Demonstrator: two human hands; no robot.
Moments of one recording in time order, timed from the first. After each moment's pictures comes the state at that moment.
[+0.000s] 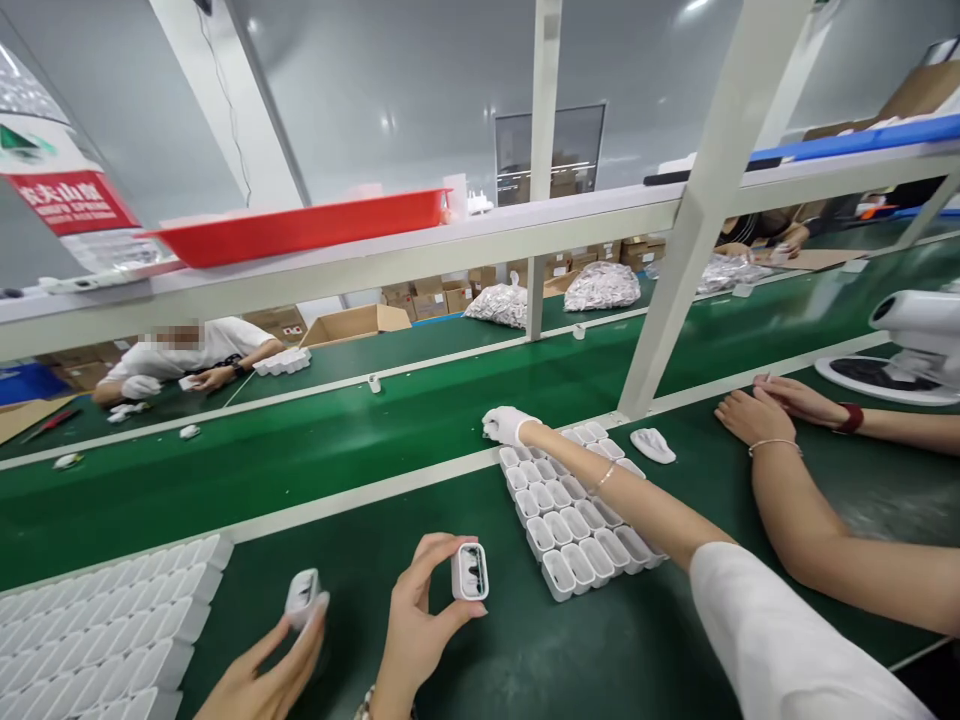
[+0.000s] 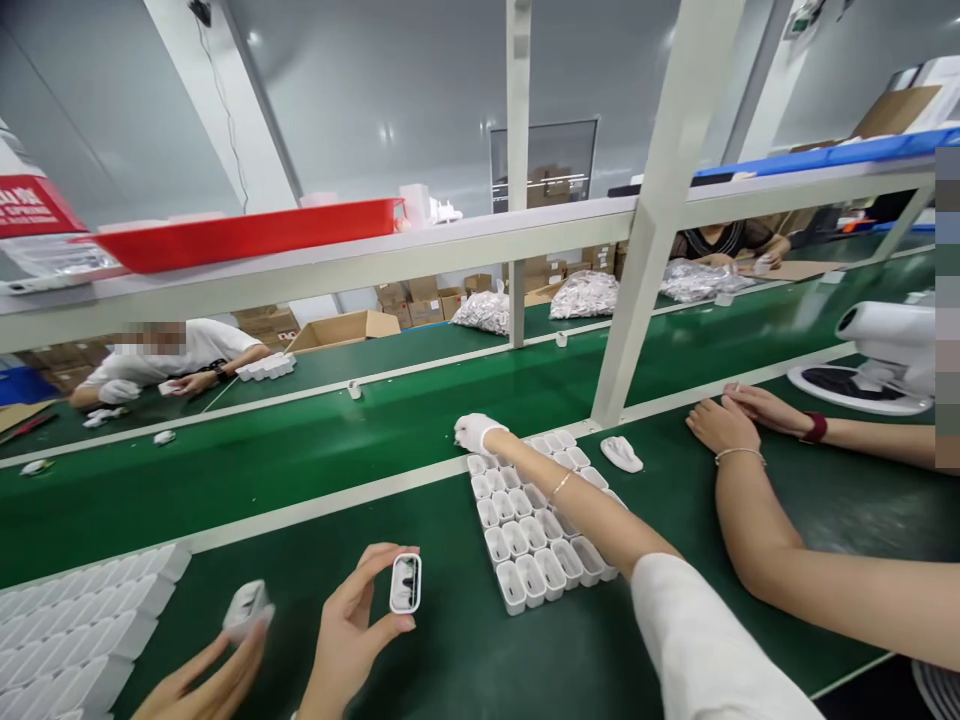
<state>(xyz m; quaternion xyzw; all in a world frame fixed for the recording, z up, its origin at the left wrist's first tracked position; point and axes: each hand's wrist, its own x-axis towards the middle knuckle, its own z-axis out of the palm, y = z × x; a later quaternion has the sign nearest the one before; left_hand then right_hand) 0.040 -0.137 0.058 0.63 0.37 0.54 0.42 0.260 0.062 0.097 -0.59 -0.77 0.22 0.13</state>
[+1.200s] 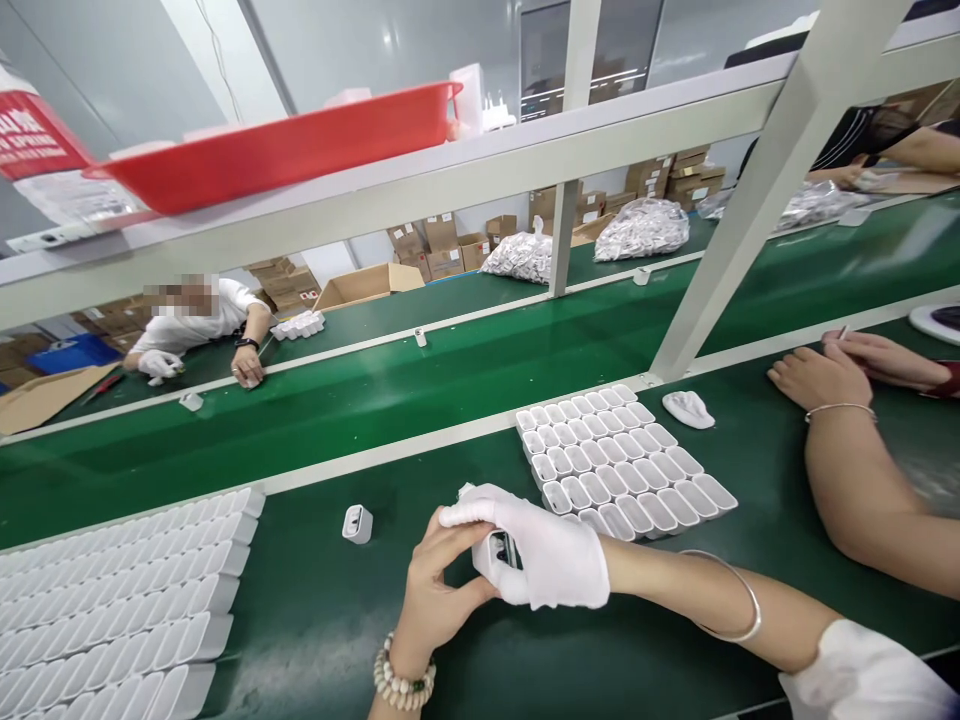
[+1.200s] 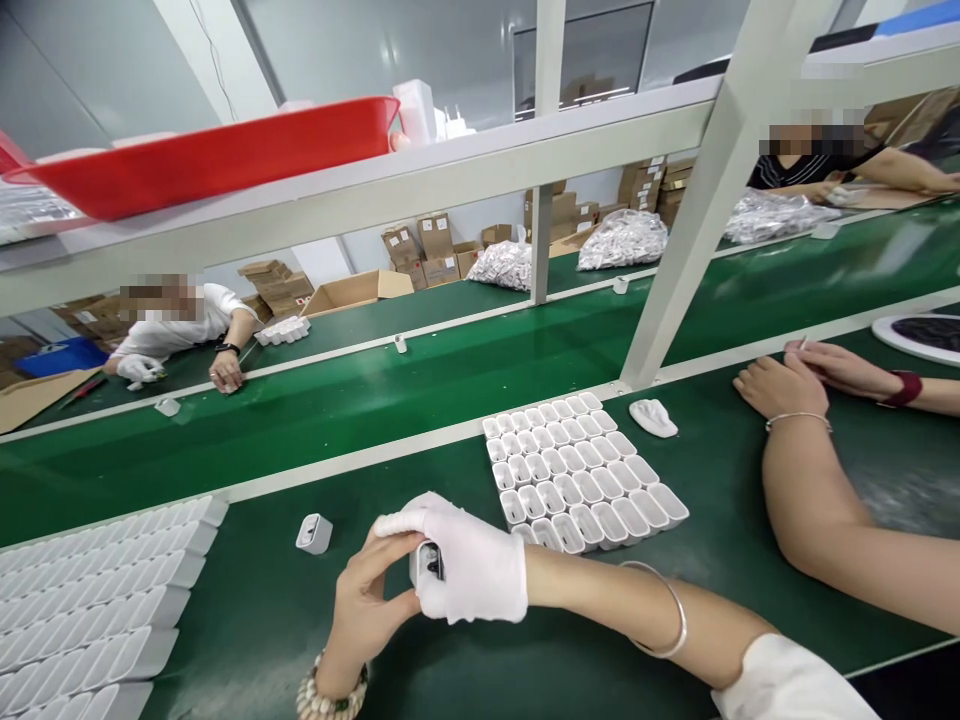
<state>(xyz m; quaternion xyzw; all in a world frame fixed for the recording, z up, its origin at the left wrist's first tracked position) 0.043 -0.145 0.063 0.70 0.36 0.52 0.32 0.225 -0.110 0.100 -0.21 -0.78 0.48 0.34</state>
